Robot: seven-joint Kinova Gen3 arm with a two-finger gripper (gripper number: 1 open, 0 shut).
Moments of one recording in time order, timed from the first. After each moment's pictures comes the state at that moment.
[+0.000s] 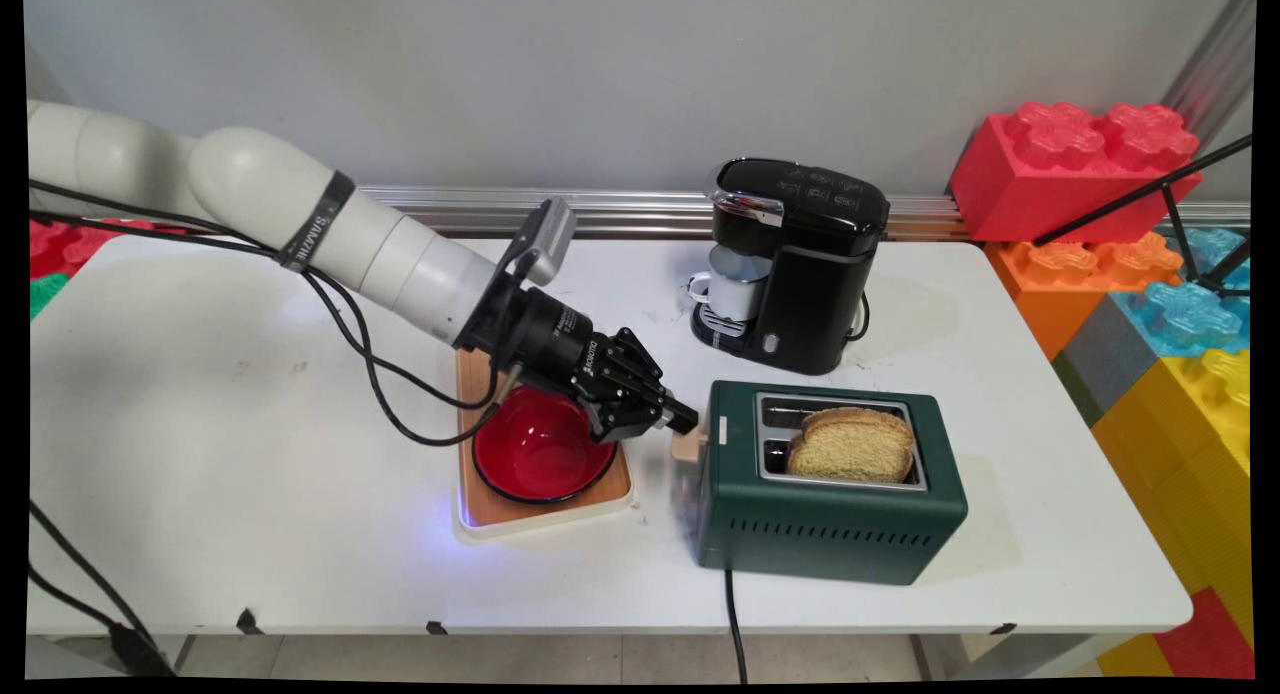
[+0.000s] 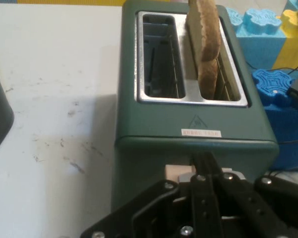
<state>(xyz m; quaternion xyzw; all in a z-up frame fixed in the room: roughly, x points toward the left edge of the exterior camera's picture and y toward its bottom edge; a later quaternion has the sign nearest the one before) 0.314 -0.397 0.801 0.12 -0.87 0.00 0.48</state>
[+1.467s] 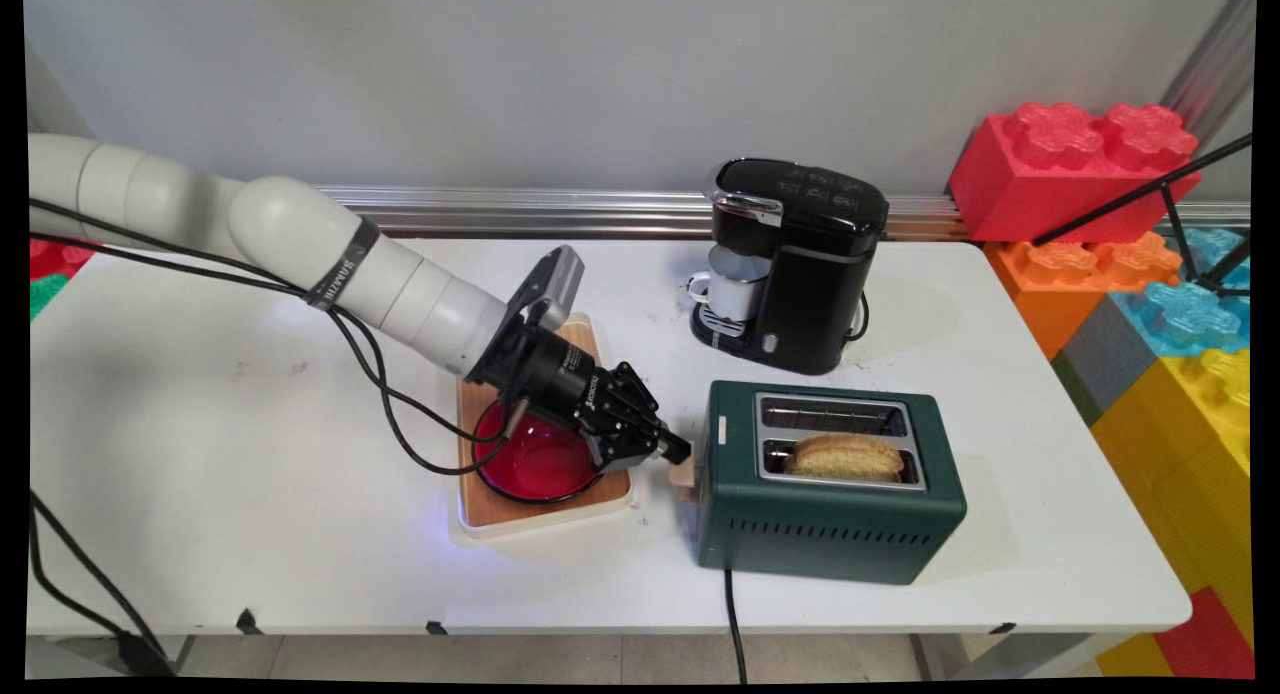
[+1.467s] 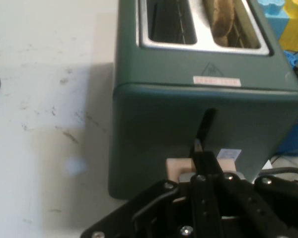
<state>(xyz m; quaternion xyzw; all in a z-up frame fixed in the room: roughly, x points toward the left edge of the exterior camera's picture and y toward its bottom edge) 0.314 -0.399 0.756 0.12 -0.88 -0.01 0.46</state>
